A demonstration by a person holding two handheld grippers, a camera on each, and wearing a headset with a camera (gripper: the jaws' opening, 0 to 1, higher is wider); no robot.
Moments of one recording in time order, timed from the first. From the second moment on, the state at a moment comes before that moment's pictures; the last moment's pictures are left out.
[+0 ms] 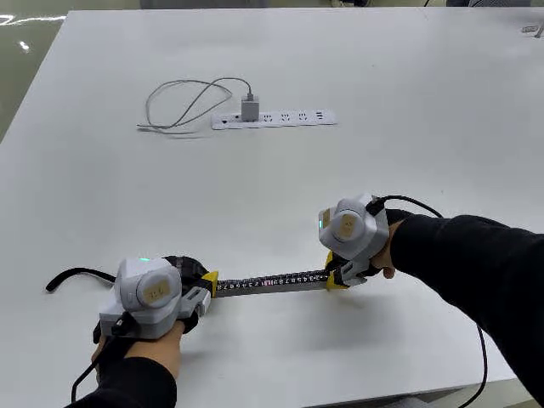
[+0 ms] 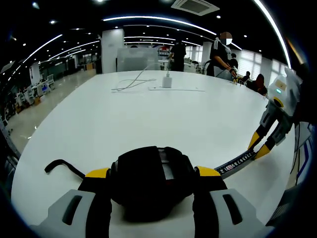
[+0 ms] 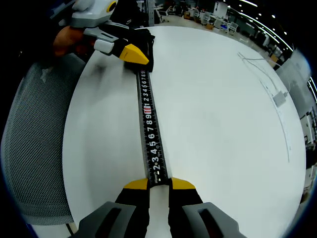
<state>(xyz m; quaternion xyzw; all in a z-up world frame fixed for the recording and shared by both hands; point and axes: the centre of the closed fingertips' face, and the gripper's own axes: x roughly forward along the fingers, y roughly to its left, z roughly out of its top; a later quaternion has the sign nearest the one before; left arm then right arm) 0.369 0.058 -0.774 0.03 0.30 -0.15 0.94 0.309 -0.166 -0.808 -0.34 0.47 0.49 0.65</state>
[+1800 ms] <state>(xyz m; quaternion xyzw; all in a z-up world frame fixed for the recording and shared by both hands) 0.369 0.058 -0.775 0.04 0.31 -0.16 0.94 0.312 -0.146 -0.808 -0.36 0.45 0.51 0.64</state>
